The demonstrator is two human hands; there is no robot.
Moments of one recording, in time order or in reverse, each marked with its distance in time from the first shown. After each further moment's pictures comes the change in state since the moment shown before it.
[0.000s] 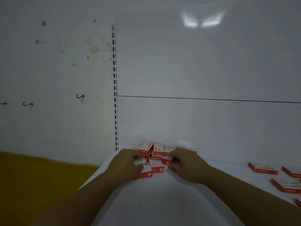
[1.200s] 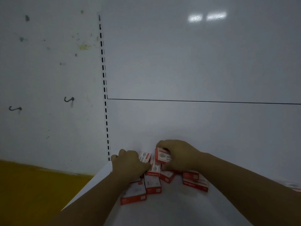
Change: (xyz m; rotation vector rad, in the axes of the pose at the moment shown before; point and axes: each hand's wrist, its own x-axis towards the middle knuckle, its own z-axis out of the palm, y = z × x) left_hand 0.080 0.013 0.034 0.270 -0.080 -0.285; right_hand 0.095 0.036 -0.011 -0.036 -0.104 -0.229
